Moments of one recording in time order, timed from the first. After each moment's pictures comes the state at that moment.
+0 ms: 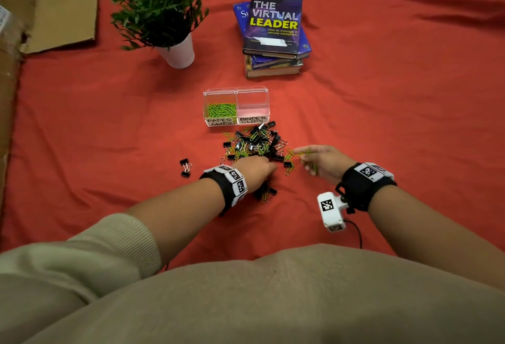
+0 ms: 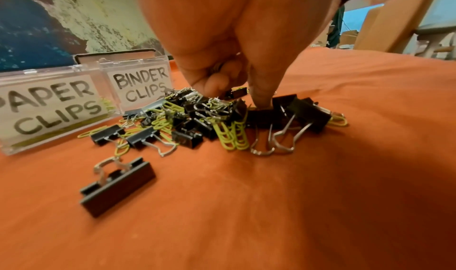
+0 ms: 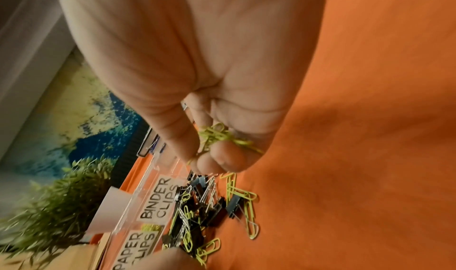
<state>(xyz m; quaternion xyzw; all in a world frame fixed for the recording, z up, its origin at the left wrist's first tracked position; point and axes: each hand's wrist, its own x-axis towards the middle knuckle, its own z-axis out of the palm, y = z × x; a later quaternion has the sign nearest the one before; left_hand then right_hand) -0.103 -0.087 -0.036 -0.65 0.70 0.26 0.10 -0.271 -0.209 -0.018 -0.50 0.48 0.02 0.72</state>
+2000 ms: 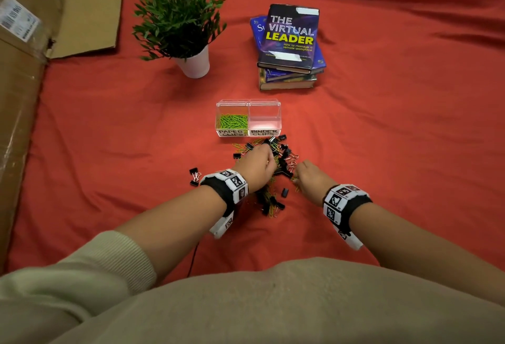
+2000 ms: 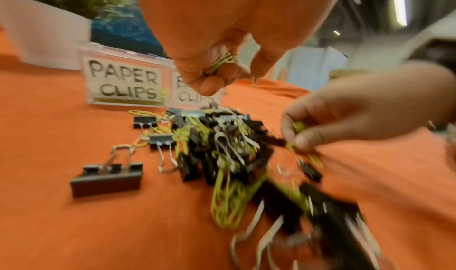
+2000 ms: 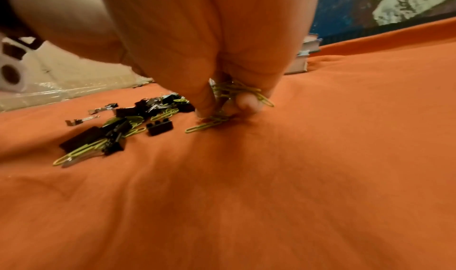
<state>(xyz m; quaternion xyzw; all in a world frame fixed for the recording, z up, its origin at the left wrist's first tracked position) -0.085 -0.098 -0.018 -0.78 0.52 0.31 -0.19 -0.243 -0.189 -0.052 -0.90 0.31 0.16 0.27</state>
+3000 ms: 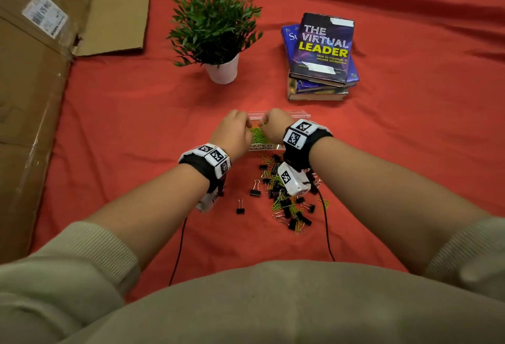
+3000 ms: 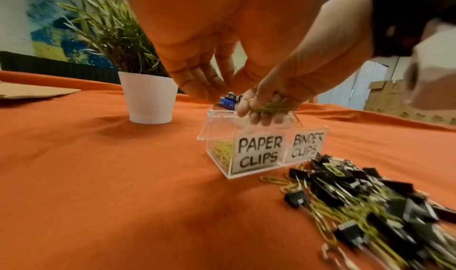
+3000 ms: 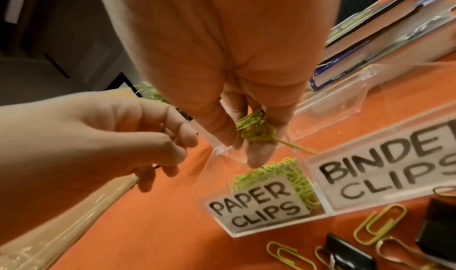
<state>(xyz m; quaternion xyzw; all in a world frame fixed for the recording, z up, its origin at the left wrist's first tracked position) 0.050 -0.094 -0.002 -0.84 0.47 0.17 -0.21 -0.031 -0.205 0.020 -0.87 0.38 0.15 0.29</state>
